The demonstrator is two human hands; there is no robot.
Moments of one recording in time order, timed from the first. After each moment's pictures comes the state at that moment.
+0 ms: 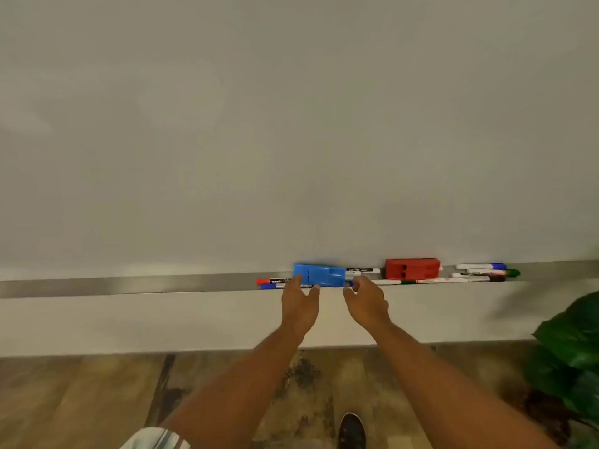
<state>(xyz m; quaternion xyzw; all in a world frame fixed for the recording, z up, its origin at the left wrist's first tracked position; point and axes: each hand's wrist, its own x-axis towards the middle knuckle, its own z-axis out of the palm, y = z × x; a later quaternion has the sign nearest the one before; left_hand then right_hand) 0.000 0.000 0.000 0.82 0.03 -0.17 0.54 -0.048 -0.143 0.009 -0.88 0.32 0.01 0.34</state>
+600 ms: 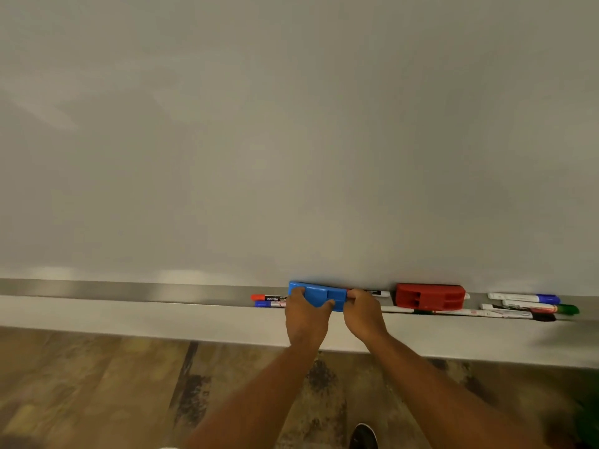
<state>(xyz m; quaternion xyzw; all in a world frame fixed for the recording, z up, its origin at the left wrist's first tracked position) 0.035 -0.072 -0.026 0.87 0.13 -0.08 0.47 0.014 -0.193 -0.027 -0.86 0.28 0.05 0.43</state>
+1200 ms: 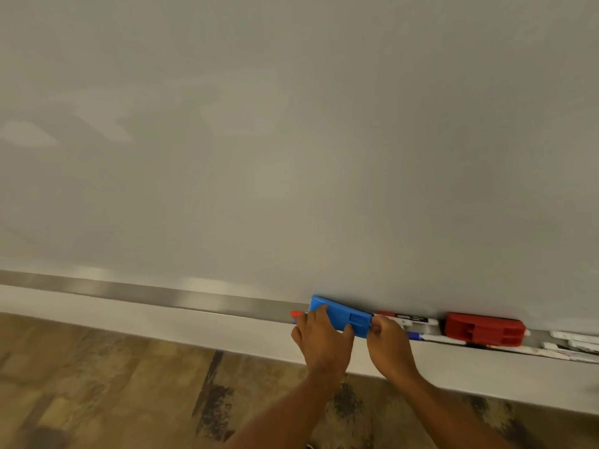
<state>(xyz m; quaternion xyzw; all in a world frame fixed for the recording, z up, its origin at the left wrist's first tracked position) 0.038 -0.024 -0.026 0.95 0.10 -0.01 0.30 0.011 -0.145 -0.020 -0.85 0.26 0.03 0.45</state>
